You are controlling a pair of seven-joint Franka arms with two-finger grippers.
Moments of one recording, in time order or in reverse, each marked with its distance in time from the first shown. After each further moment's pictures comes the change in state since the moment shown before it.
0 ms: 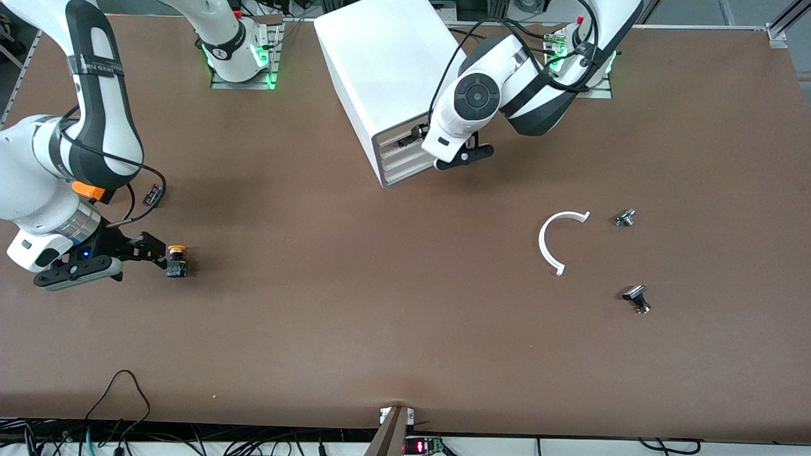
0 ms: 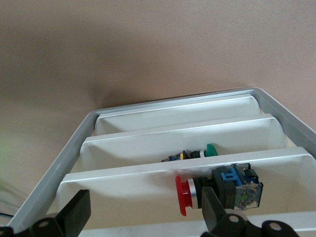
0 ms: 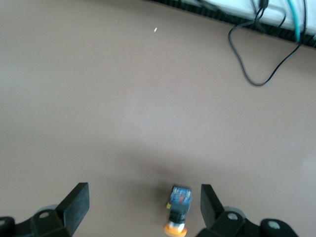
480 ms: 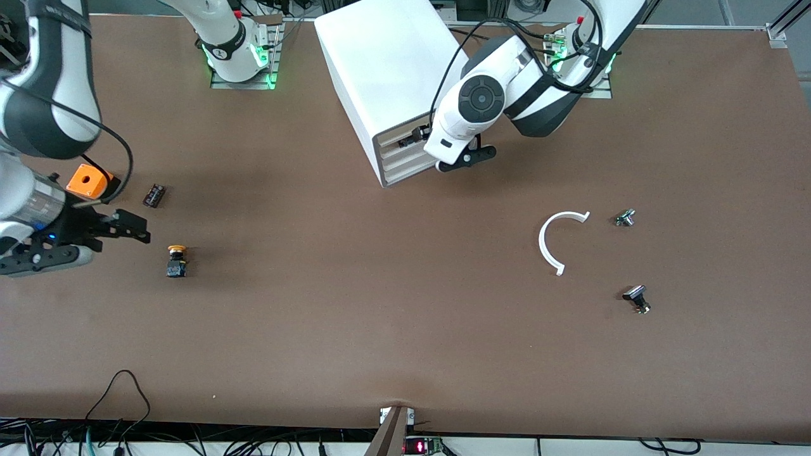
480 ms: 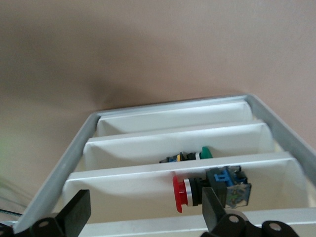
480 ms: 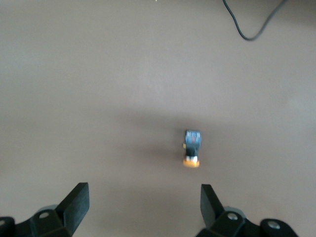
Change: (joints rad) left arm 0.039 -0.001 0.000 0.047 -0.010 -0.042 0.002; right arm -0.053 -0.044 0.073 0.286 -0.126 -0.491 0.247
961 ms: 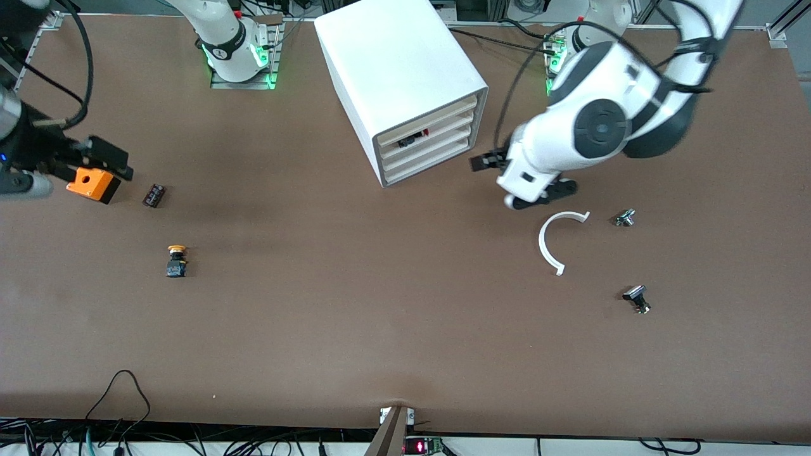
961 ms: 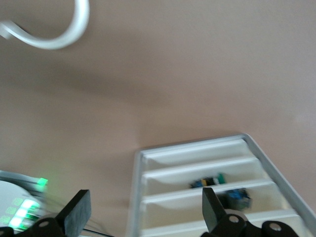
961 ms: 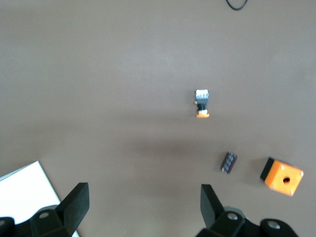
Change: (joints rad) left arm 0.231 -0.004 0.005 0.267 0.111 -0.316 0.254; right arm -0.173 -0.167 0.295 0.113 -0.100 -0.300 0.269
